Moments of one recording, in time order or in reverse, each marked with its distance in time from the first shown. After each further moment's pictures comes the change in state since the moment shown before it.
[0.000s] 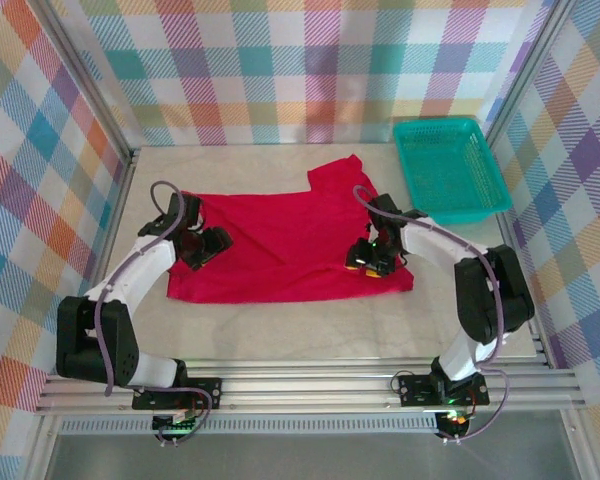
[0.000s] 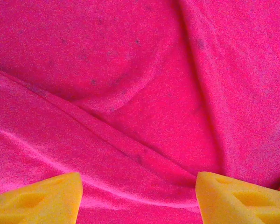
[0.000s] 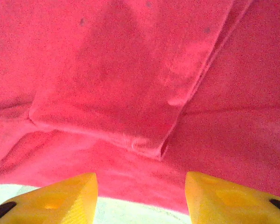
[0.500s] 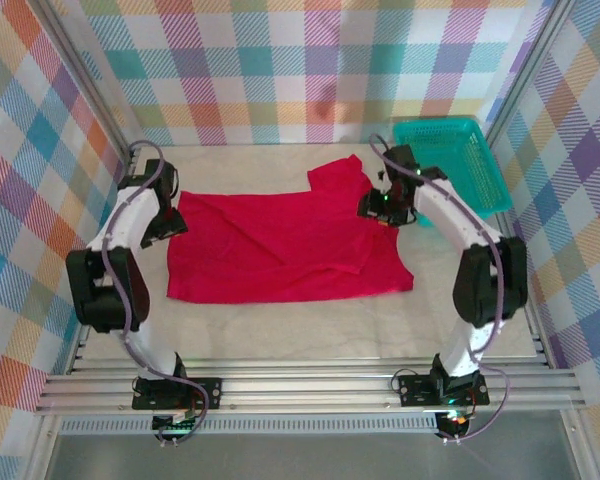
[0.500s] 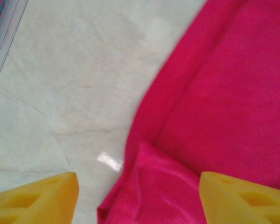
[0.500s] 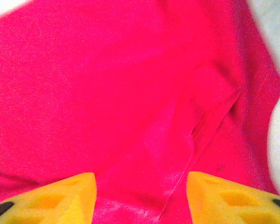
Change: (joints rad) left arm 0.170 0.276 0.452 -0.401 -0.409 0.225; right arm -0.101 0.047 0.355 -0.153 0.080 -0.147
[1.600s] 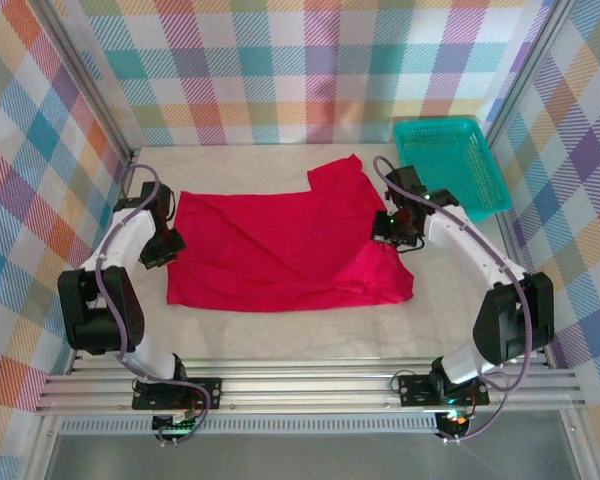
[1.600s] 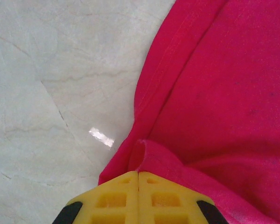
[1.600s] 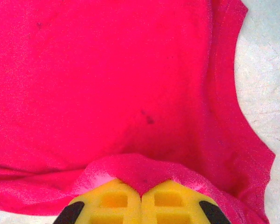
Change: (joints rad) left arm 0.062 -0.083 -0.203 0.014 0.078 -0.003; right arm 0.020 -0.192 -0.148 -0.045 0.116 0.027
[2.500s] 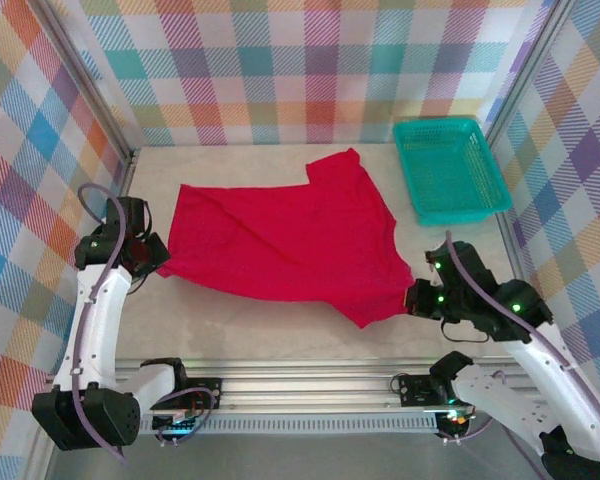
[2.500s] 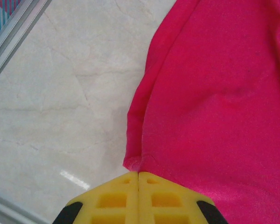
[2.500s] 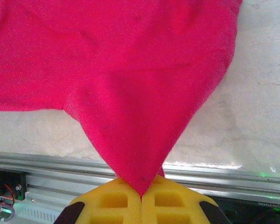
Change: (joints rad) left arm 0.000 -0.530 -0.085 -0.116 0.030 -0.005; right arm 0.256 -0.790 -0.211 -0.410 0.045 0.222
